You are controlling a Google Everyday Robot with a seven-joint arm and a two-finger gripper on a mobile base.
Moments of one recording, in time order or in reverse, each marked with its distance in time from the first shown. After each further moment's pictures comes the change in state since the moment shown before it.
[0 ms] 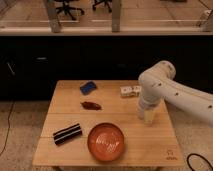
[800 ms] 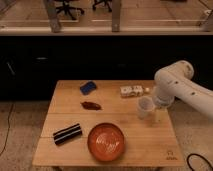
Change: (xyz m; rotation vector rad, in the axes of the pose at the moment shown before) arm 0.056 0.003 0.002 -0.002 -0.018 0.069
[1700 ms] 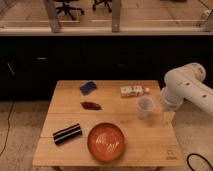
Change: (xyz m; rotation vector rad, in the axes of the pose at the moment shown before) arm 0.032 0.015 -0.002 -0.010 -0.018 0.038
